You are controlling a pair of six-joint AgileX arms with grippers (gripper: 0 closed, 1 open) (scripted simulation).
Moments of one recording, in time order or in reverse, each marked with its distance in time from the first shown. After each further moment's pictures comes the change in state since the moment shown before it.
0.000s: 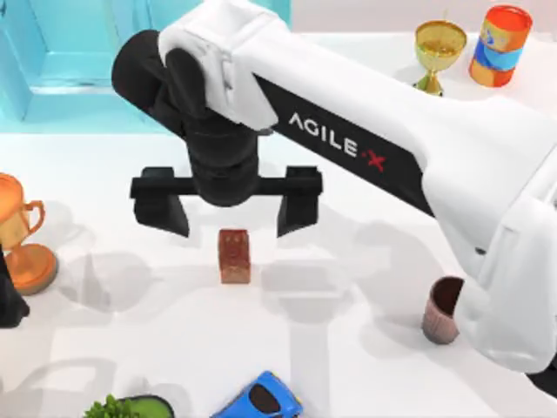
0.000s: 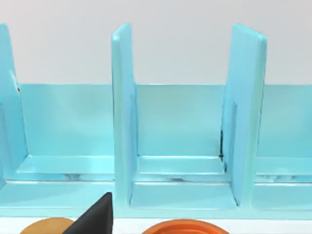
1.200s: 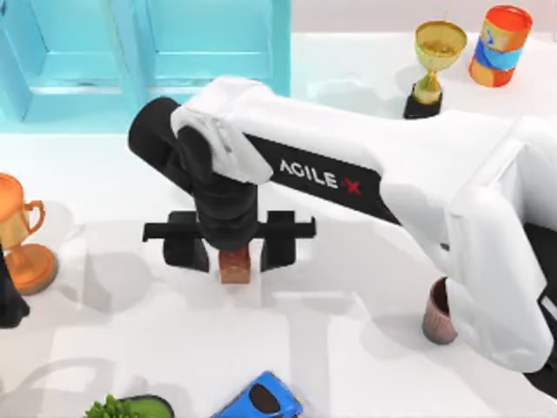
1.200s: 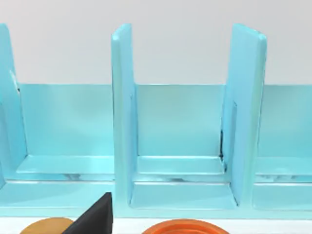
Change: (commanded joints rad) left arm 0.000 0.000 0.000 0.000 0.000 0.000; right arm -0.006 0.010 -0.278 0.290 0.000 -0.007
